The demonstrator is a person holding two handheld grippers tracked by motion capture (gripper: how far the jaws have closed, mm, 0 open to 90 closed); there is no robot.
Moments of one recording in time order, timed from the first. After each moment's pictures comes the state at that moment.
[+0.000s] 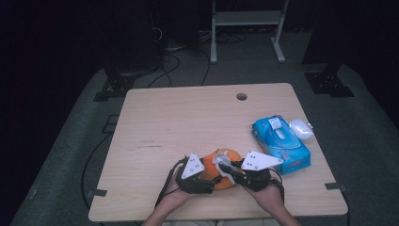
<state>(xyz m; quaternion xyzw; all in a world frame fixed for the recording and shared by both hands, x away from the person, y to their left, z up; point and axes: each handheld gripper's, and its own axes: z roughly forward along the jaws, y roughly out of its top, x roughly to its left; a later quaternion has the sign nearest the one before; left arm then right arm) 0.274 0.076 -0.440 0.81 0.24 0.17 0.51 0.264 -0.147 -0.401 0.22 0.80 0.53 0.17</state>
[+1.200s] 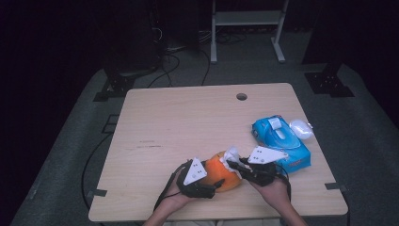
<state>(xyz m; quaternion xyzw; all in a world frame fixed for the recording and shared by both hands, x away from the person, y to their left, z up) 0.270 0.074 -0.440 0.82 0.21 0.17 0.50 0.279 -0.168 -0.410 0.25 0.81 0.51 0.16</state>
